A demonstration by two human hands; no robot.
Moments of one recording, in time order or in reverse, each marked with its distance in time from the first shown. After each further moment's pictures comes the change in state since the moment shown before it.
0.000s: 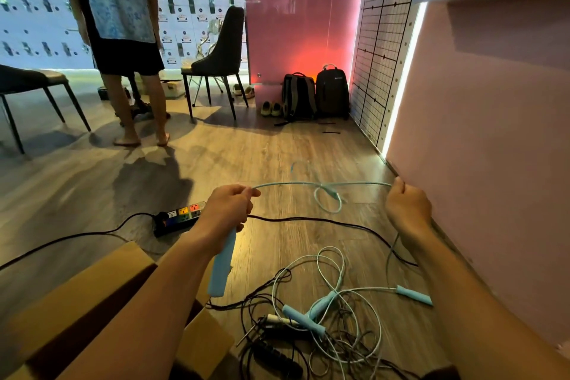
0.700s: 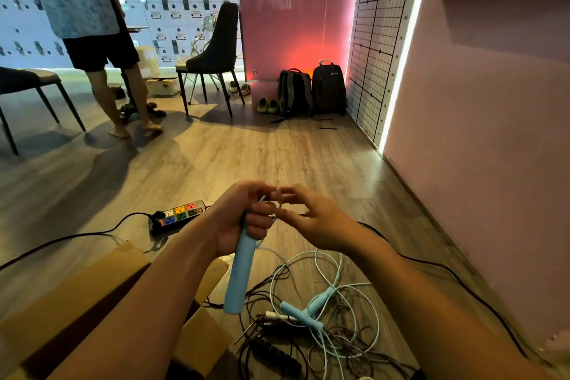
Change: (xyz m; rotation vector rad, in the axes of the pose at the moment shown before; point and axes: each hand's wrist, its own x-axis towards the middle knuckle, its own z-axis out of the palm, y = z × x) left_hand -0.017 0.024 0.011 -0.499 -0.621 -0.361; right_hand -0.071 -0.041 0.044 0.033 -0.821 -0.632
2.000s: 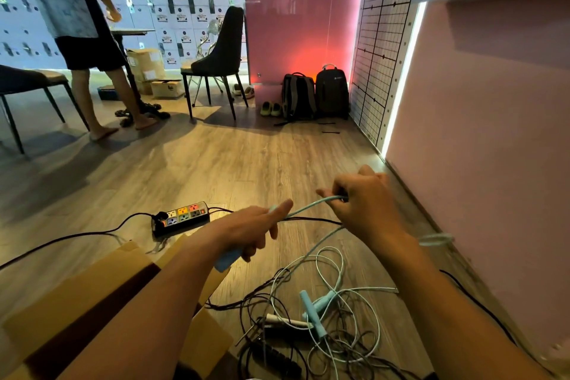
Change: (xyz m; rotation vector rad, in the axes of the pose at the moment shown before) left_hand 0.006 -0.013 -0.016 1.023 0.204 -0.014; right_hand -0.013 0.012 -0.041 -0.599 0.528 -0.027
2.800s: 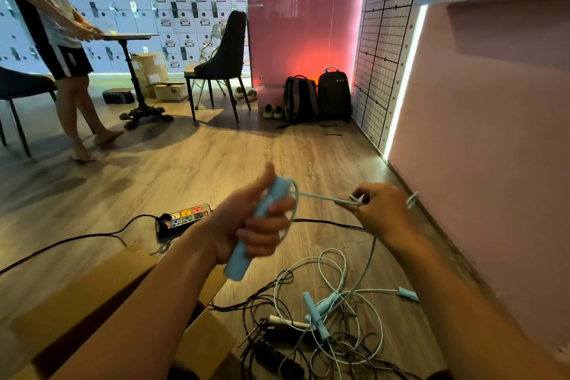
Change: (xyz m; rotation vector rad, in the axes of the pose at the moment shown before) left_hand -0.023 0.012 -0.011 -1.096 -0.927 0.300; right_hand -0.003 0.032 0.004 0.221 -0.130 0.295
